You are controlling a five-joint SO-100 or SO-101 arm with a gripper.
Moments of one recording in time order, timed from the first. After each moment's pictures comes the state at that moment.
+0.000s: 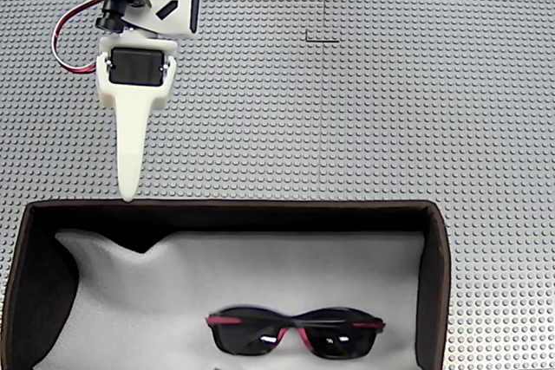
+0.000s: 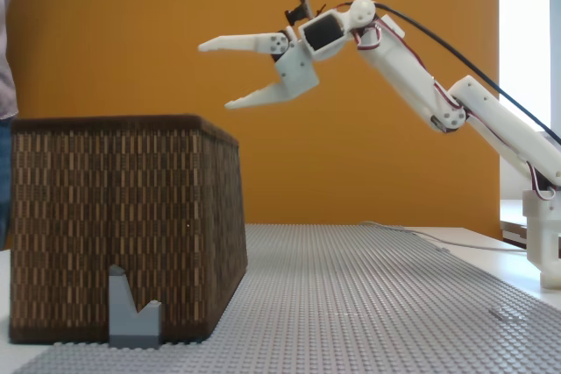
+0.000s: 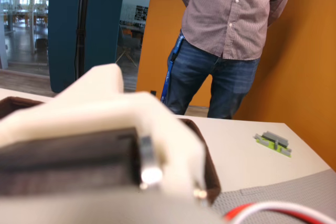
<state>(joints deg) 0.2 46.8 -4.5 76.4 -0.4</state>
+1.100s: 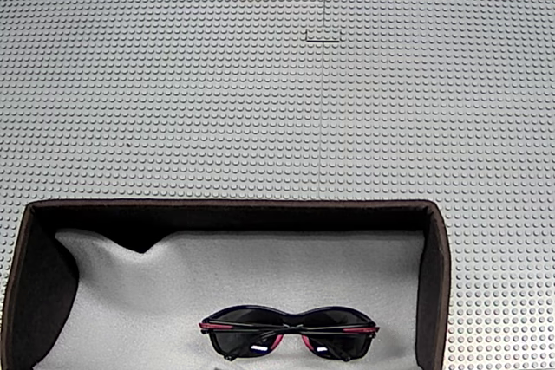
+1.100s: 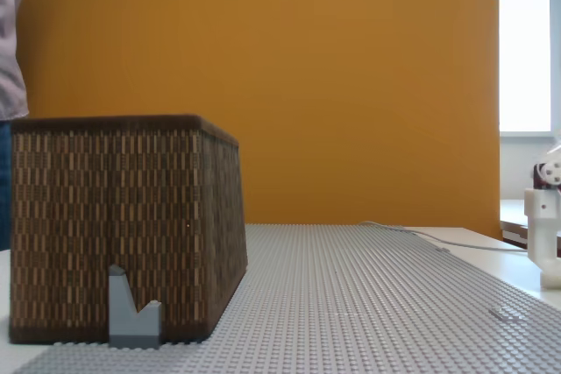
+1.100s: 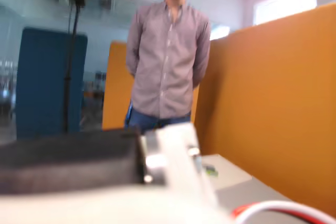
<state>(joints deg) 11.2 139.0 51.5 90.5 0.4</state>
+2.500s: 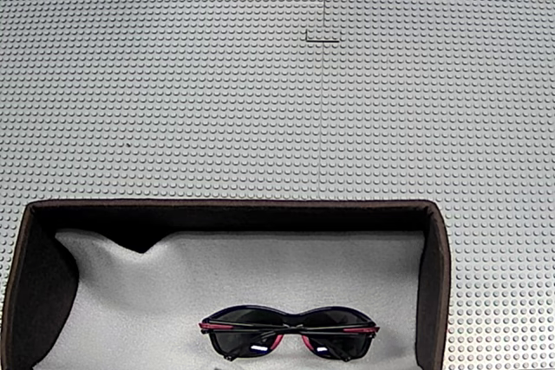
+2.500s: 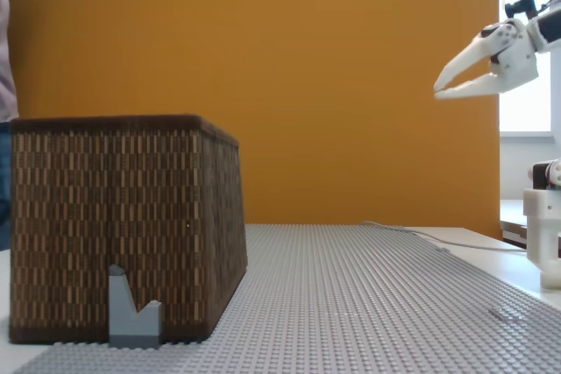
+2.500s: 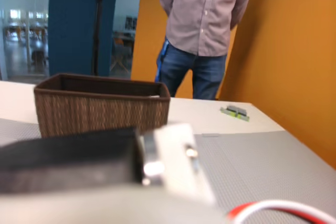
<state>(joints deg) 3.2 173.0 115.8 79.9 -0.3</state>
